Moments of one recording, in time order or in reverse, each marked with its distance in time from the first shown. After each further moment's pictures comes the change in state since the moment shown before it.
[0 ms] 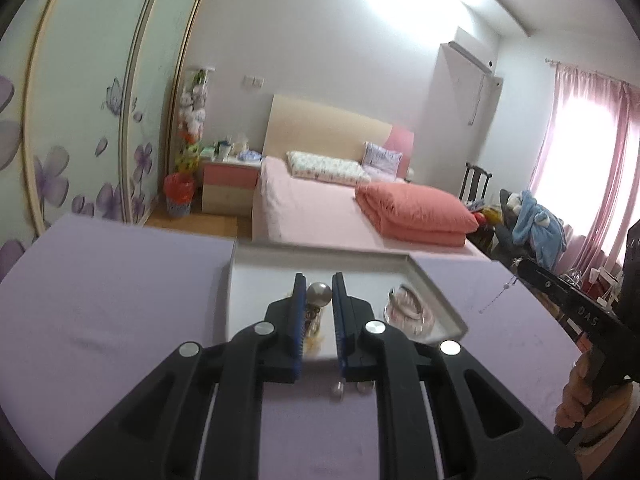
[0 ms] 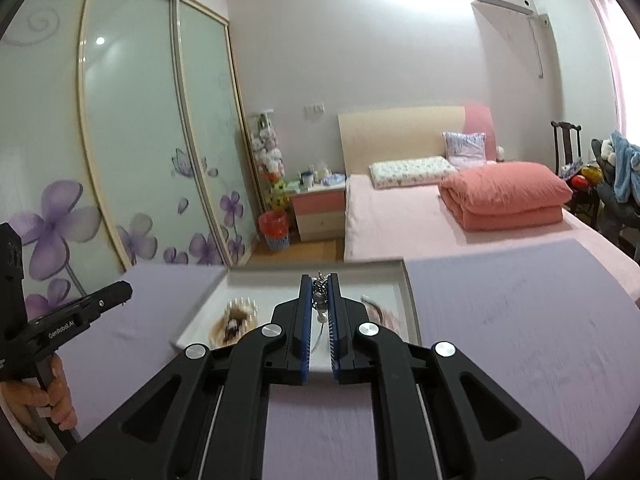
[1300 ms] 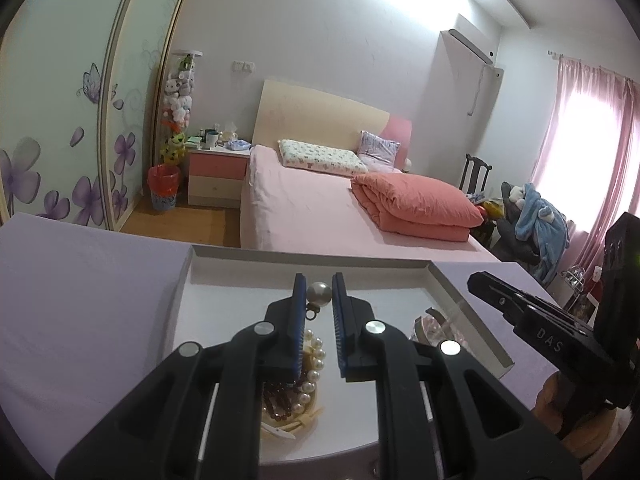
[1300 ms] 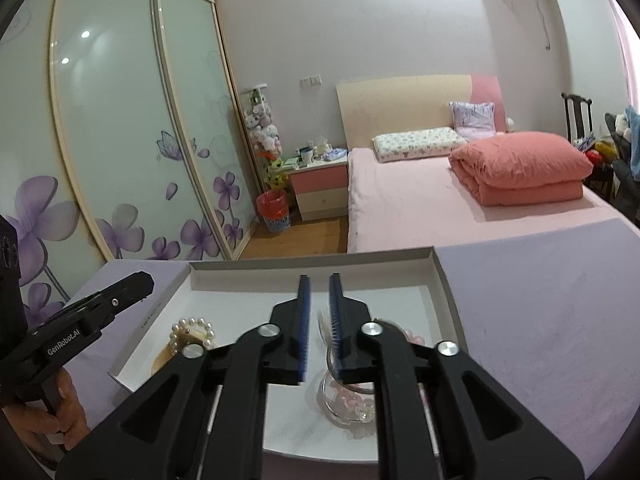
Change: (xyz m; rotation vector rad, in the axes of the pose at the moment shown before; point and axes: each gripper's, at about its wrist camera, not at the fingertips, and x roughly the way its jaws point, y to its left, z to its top) left arm 0.132 -0.001 0.000 -0.001 0.046 -0.027; right arm 0.116 -0.012 -0.017 0.048 0.107 0.013
